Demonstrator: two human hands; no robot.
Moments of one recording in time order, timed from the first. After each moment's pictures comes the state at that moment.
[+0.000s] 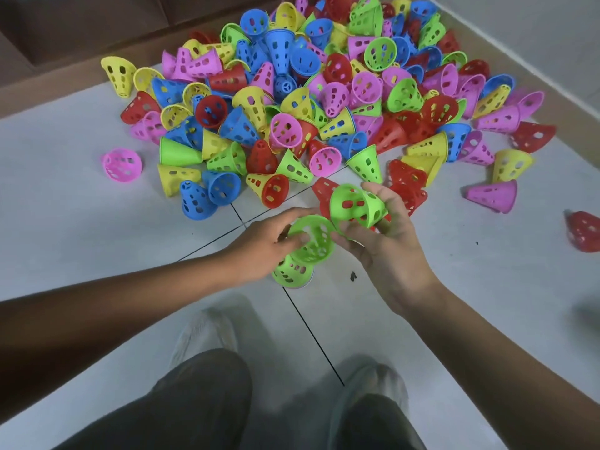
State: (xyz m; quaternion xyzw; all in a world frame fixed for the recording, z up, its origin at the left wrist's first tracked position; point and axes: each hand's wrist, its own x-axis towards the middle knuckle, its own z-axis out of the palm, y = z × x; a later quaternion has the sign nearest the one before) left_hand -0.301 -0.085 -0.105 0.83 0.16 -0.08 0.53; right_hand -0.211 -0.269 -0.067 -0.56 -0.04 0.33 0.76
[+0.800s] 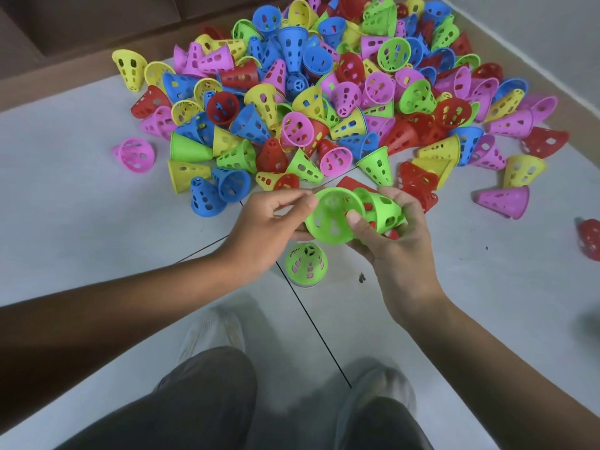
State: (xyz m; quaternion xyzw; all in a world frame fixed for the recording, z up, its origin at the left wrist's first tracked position) left_hand -0.304 -0.094 -0.058 0.66 0.23 0.08 0.71; right_hand -0.227 -0.256 -0.058 -0.61 -0.03 0.24 0.76
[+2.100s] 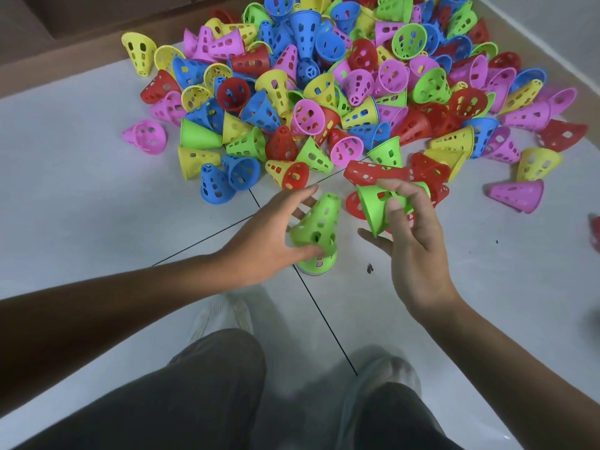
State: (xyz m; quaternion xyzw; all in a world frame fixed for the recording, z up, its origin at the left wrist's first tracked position) left_hand -0.332 -0.078 -0.091 0.87 0.12 0.02 0.47; right_hand -0.230 -0.267 -0.067 -0.72 -0.15 0.19 0.65
